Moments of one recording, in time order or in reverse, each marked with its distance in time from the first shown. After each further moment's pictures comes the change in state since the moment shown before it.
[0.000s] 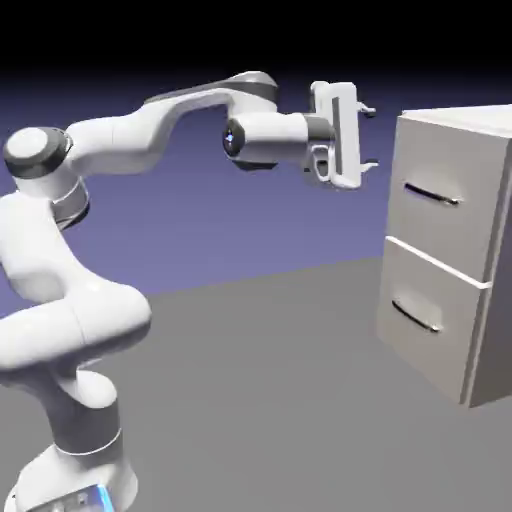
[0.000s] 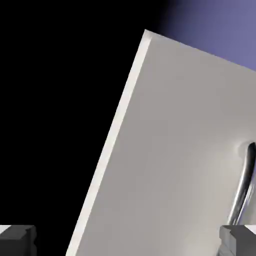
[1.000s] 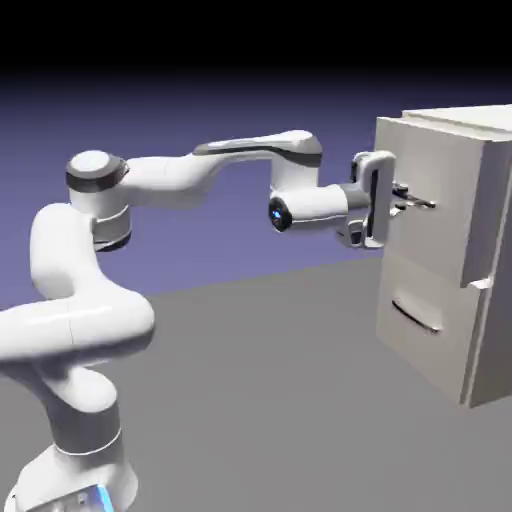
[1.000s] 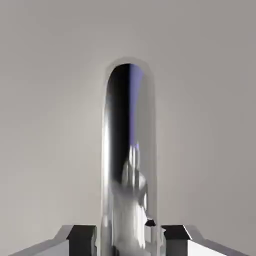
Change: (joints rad) arm -0.130 -0.112 0.183 -0.024 0.468 -0.091 -0.021
